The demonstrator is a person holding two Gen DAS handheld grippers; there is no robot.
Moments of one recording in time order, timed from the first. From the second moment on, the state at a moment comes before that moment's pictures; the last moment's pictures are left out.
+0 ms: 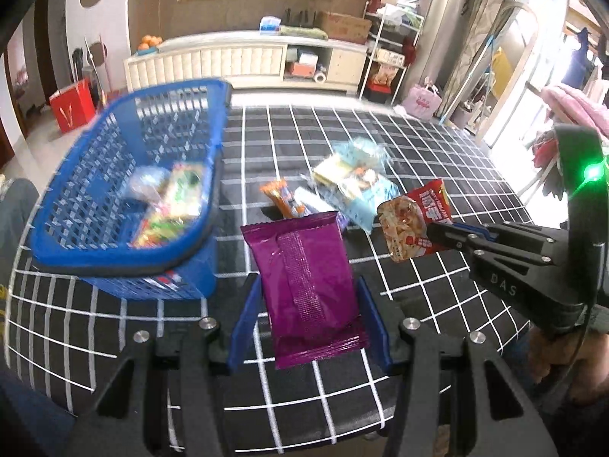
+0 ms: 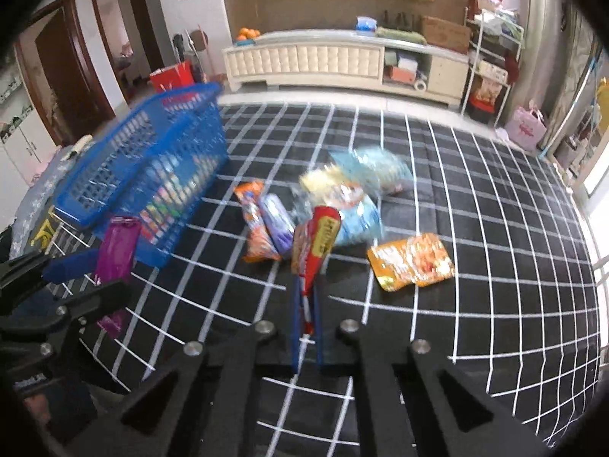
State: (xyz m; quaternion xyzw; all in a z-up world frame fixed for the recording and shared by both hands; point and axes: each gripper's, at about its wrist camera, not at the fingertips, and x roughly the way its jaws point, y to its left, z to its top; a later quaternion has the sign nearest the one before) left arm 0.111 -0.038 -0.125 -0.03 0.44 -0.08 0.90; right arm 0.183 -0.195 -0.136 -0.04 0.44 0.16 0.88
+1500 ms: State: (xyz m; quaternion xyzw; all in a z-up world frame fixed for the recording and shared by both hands) left arm 0.211 0.127 -0.111 -0.02 0.50 -0.05 0.87; right arm 0.261 -0.023 -0.090 -0.07 0.43 0.27 0.86
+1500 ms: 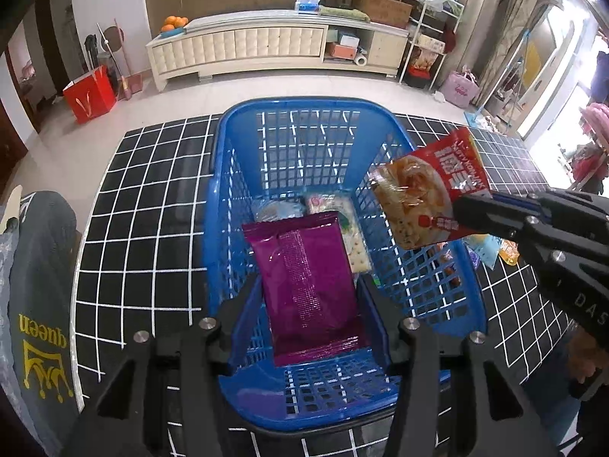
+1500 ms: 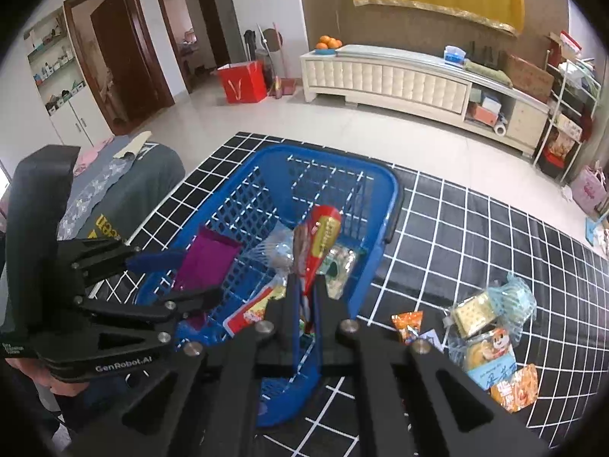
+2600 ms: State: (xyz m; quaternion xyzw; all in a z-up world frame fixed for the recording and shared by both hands) left arm 0.174 0.155 -0.091 -0.04 0.46 -0.02 0.89; right arm 0.238 0.005 -0.113 -0.13 0.49 0.27 0.82
